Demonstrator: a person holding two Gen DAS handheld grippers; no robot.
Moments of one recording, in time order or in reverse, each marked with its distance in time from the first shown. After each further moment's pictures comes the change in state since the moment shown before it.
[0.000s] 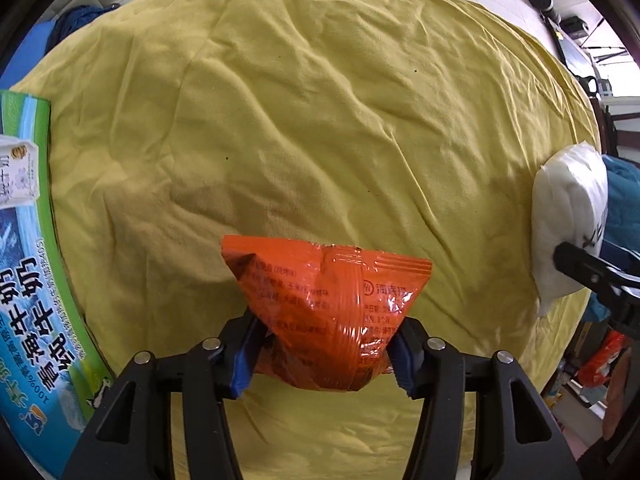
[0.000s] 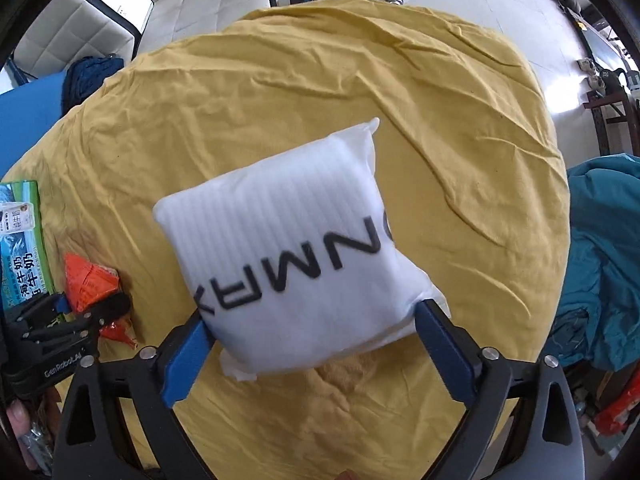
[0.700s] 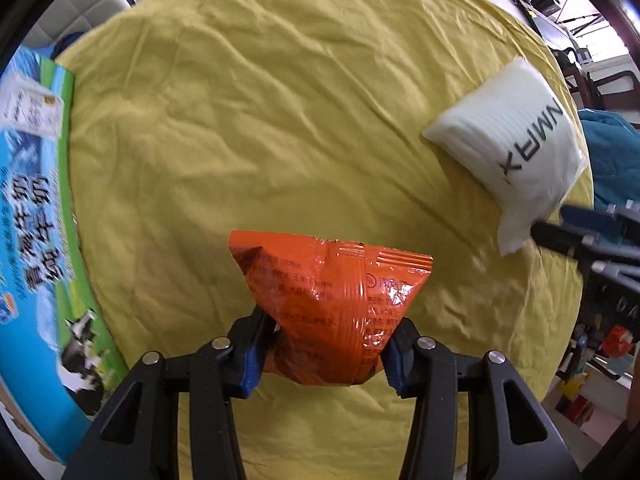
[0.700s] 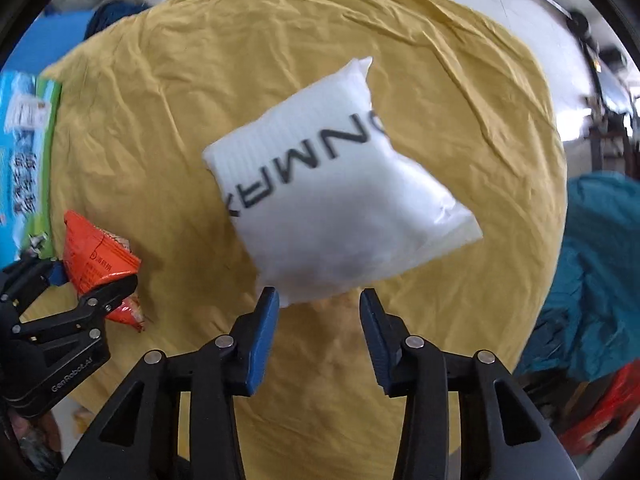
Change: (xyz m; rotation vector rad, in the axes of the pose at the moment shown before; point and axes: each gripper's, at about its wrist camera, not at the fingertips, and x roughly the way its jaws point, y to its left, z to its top) left arm 0.011 -0.014 -0.111 0.120 -0.052 0.056; right arm -0.010 0.035 -0.062 -0.108 0.020 -0.050
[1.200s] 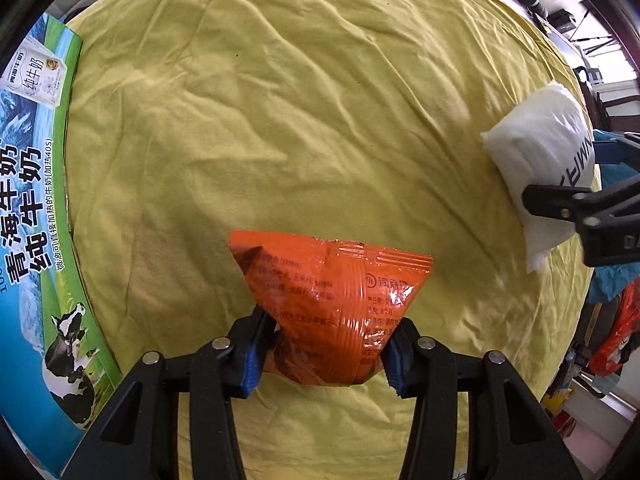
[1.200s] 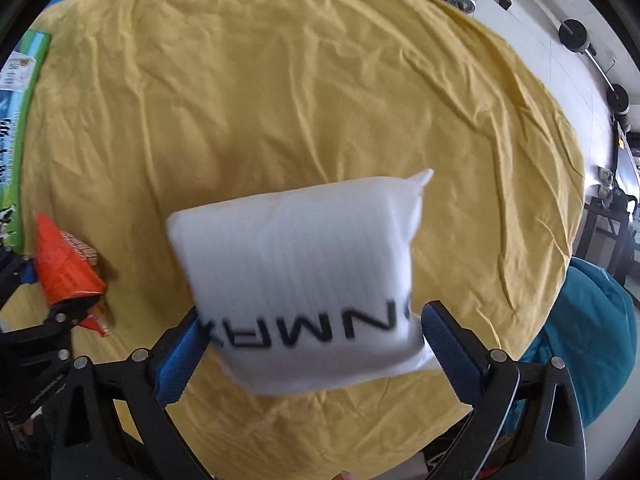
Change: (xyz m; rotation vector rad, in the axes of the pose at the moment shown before) left arm 0.020 0.040 -0.003 -0.072 0.013 -0.021; right arm 0.015 0.026 0.094 -0.292 0.099 -0.118
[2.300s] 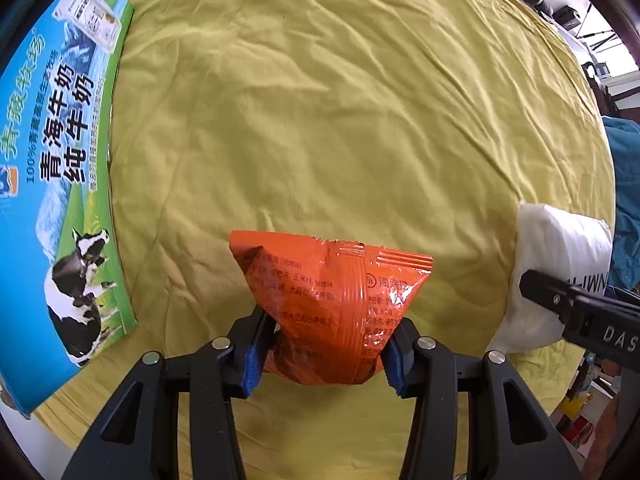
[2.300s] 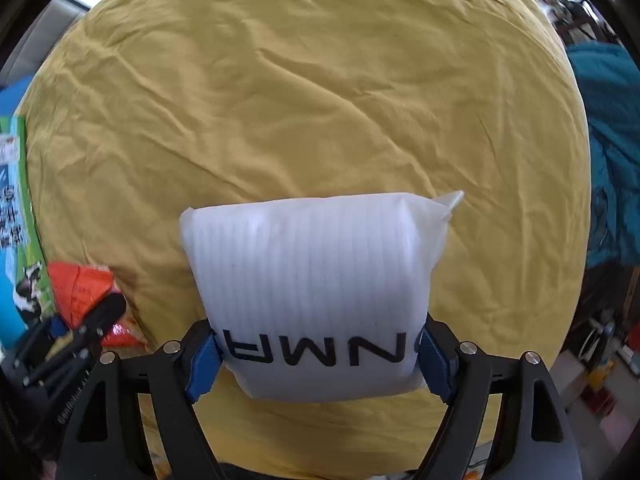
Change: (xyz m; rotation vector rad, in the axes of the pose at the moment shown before) left arm -0.005 0.024 -0.046 0.004 -0.044 0.082; right arm 0.030 0.009 -0.134 0.537 -0.020 0.190
